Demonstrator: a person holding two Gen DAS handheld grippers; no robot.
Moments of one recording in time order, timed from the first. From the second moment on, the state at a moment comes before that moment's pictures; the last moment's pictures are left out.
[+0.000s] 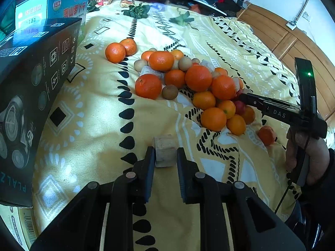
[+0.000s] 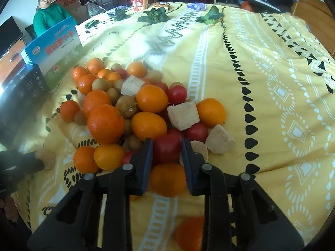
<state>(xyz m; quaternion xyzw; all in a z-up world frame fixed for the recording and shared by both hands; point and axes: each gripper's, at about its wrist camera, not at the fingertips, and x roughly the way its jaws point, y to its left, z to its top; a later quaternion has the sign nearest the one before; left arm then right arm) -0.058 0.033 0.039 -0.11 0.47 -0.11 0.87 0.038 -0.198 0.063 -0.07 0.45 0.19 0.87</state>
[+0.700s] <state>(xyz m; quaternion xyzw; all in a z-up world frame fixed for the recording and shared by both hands) -0.123 0.113 0.195 -0.12 0.27 -0.05 0.95 -0.025 -0.123 0.209 -0.04 0.30 0.30 0.90</state>
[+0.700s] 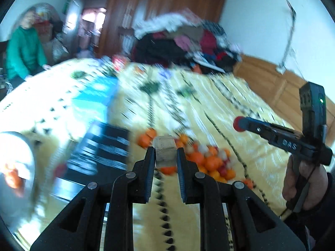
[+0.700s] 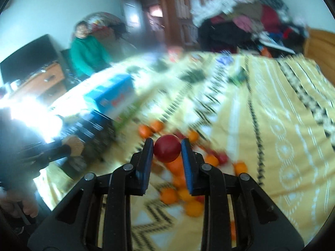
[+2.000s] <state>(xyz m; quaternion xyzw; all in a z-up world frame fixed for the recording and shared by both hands) -0.252 0.398 0.136 -0.24 0.32 0.23 0.89 -0.131 0.237 0.173 -0.12 0.39 0.55 0.73</state>
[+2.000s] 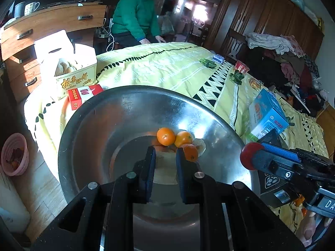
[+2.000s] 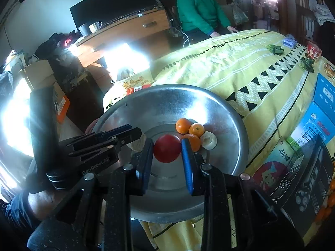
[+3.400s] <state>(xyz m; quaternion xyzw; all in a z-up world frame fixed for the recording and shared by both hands) -0.227 0.291 0.202 -0.10 0.28 0.23 0.93 -0.174 0.074 0.214 -0.08 0.30 0.49 0.81</state>
